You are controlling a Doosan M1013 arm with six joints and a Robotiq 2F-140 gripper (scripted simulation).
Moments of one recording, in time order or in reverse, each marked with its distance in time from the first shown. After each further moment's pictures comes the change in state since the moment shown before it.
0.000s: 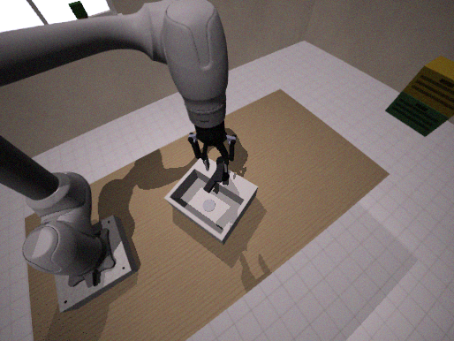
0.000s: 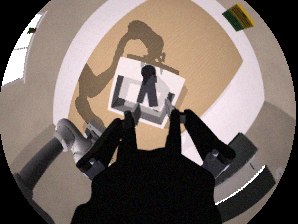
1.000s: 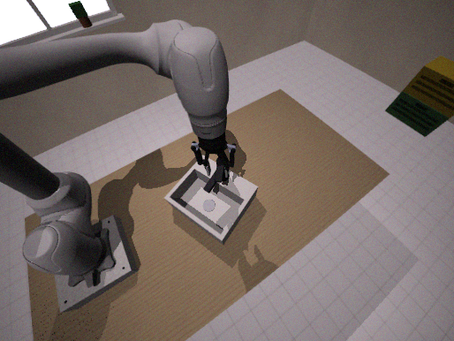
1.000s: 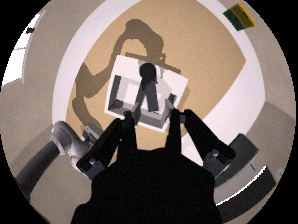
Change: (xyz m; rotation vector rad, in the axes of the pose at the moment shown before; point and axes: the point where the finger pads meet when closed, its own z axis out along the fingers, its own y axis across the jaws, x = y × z) arm 0.000 0.000 0.039 0.000 0.000 0.000
